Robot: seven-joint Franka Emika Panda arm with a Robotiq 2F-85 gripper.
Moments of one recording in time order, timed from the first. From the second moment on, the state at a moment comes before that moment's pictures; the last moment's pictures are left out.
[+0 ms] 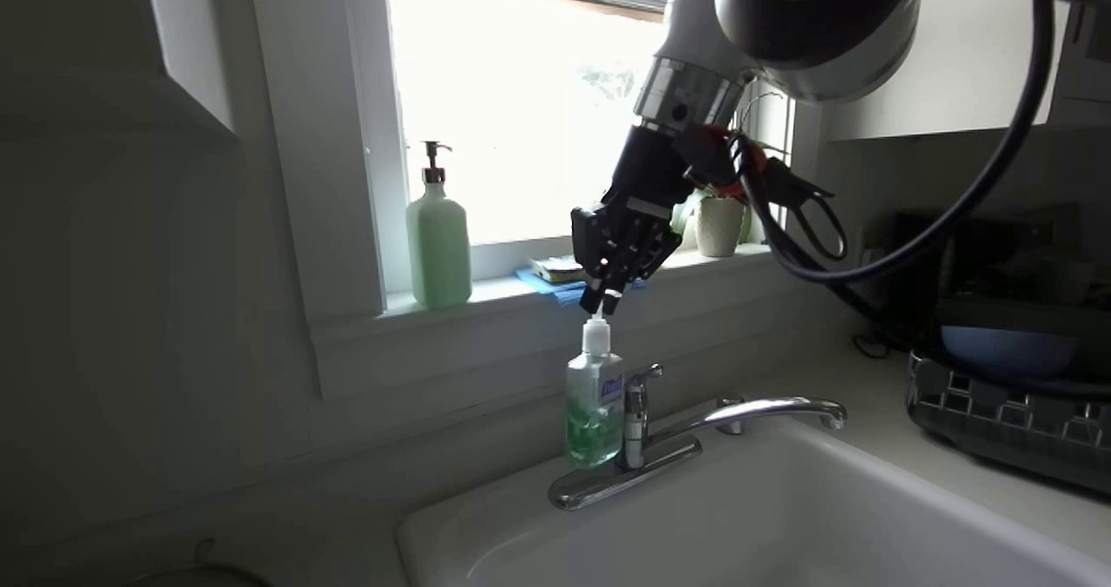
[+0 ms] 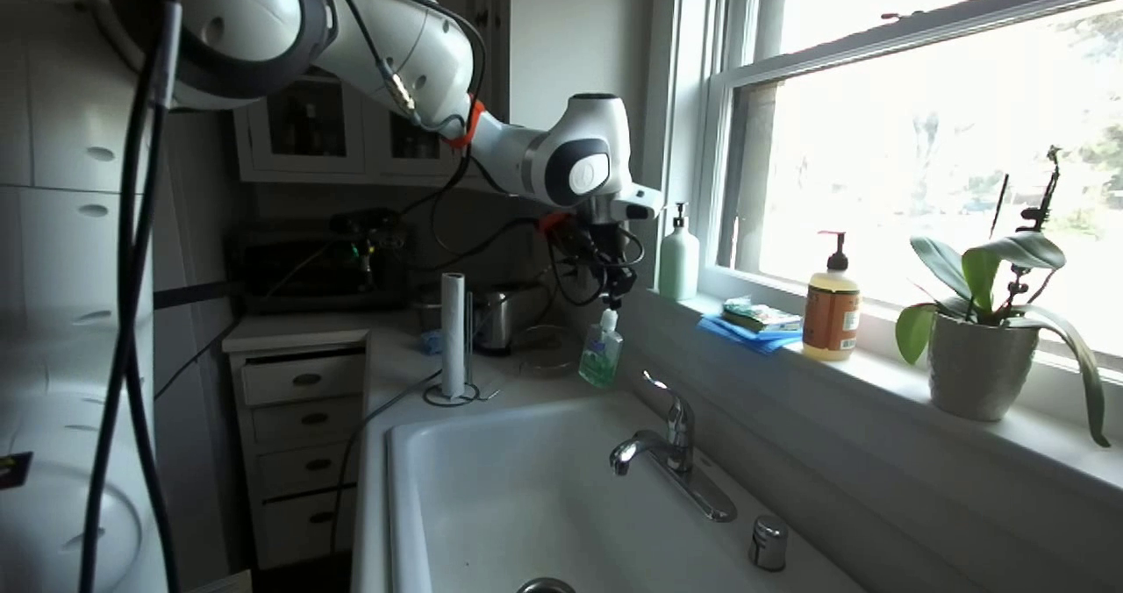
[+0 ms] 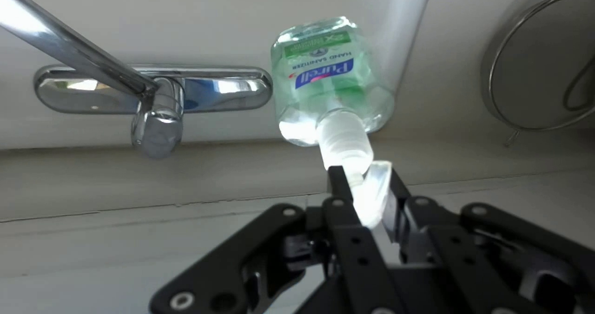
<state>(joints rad) 0.11 0.11 0.11 -1.88 0.12 2.38 0.31</state>
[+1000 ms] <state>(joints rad) 0.20 0.35 0.11 -1.87 0.01 2.77 0.26</state>
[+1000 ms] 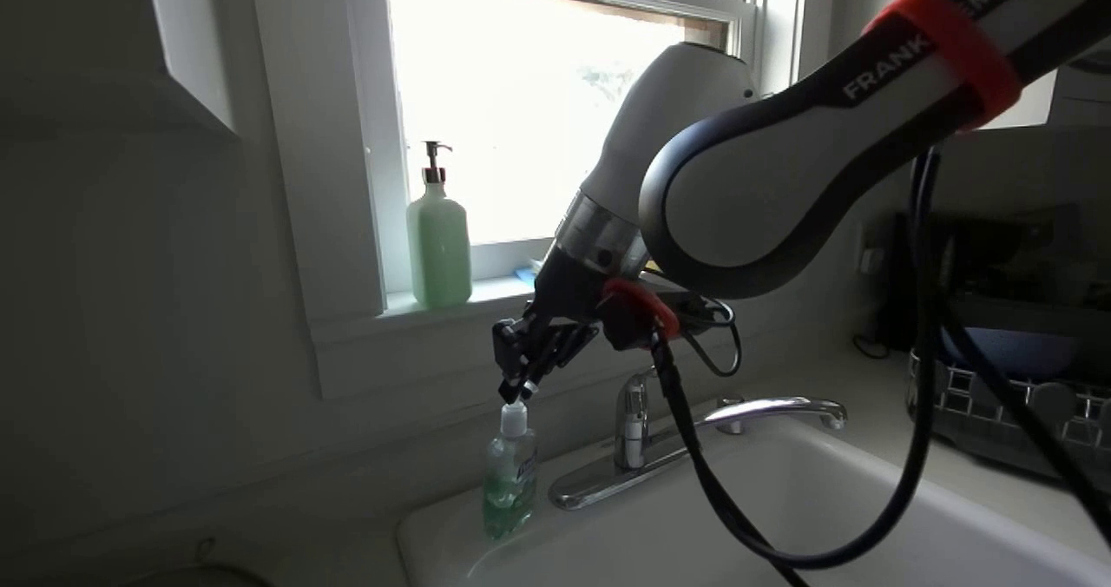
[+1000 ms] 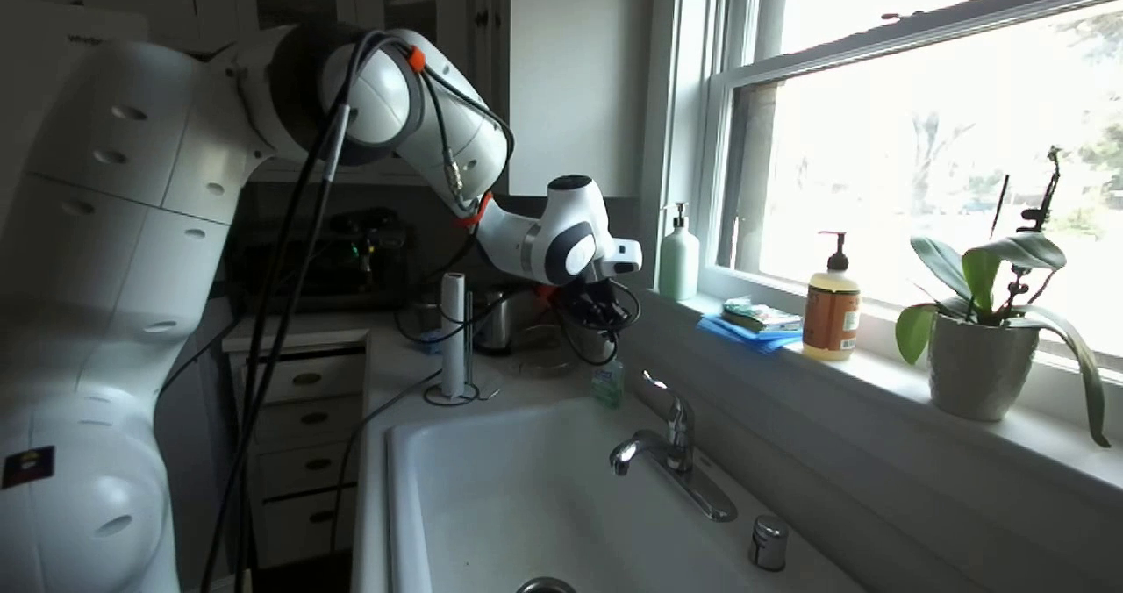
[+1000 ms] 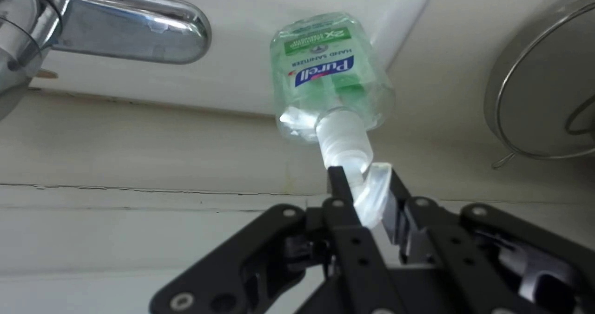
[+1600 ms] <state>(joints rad) 0.21 0.46 0.10 -1.75 0.00 2.78 0.21</state>
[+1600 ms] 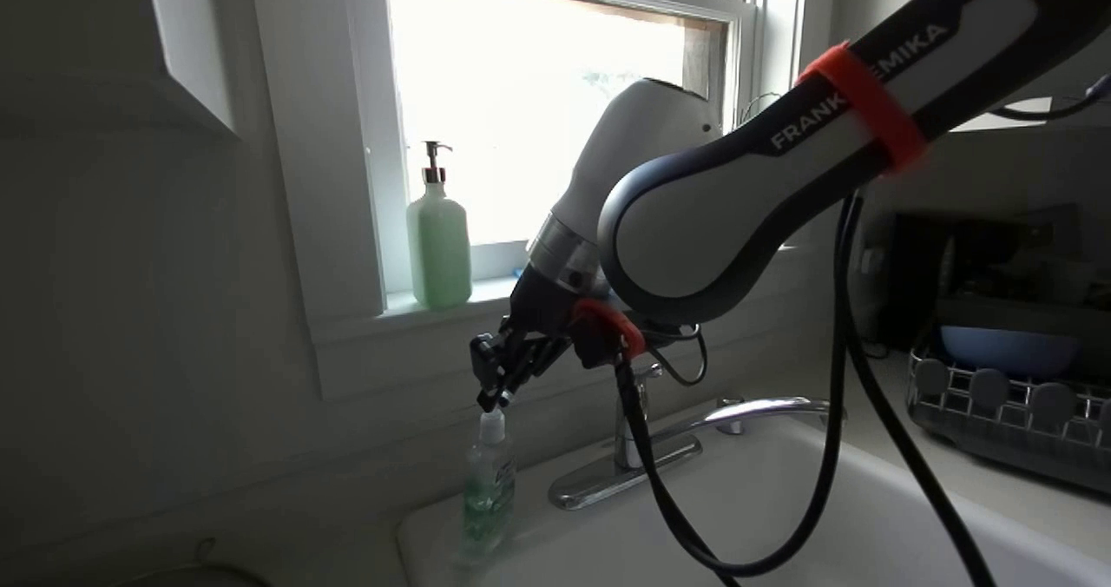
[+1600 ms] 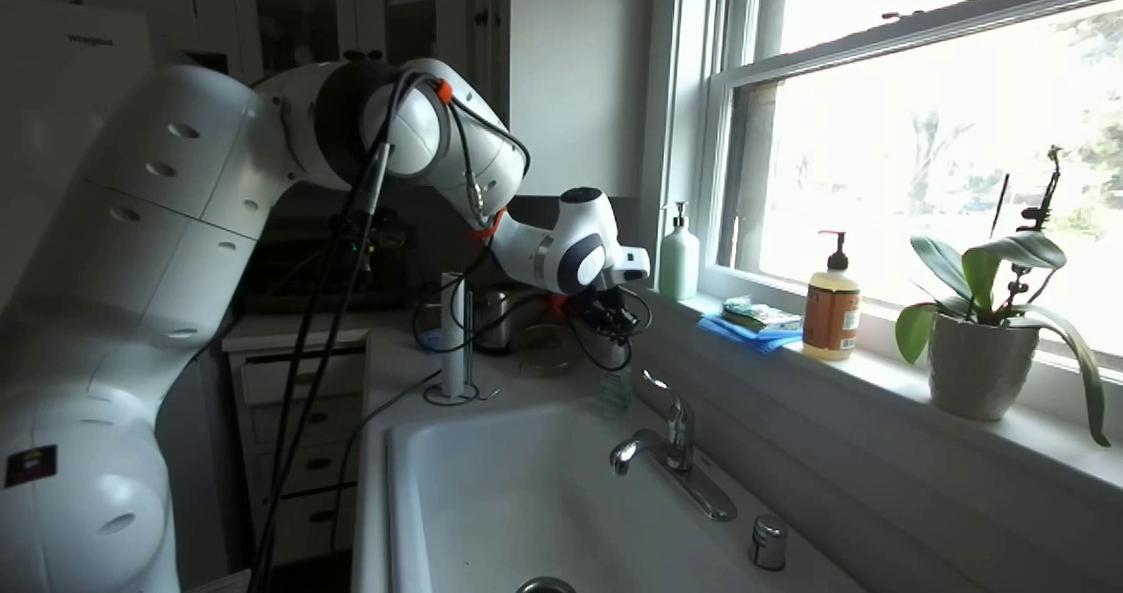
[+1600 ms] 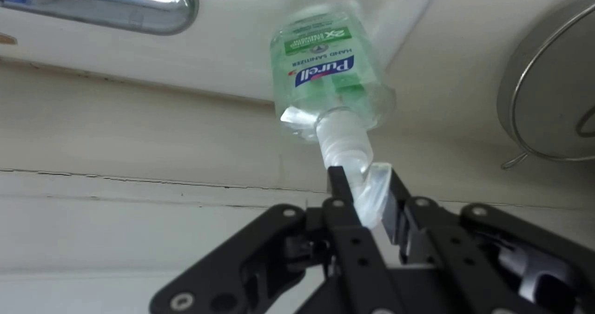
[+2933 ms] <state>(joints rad) 0.24 0.49 0.08 -1.65 0.00 2.70 0.20</state>
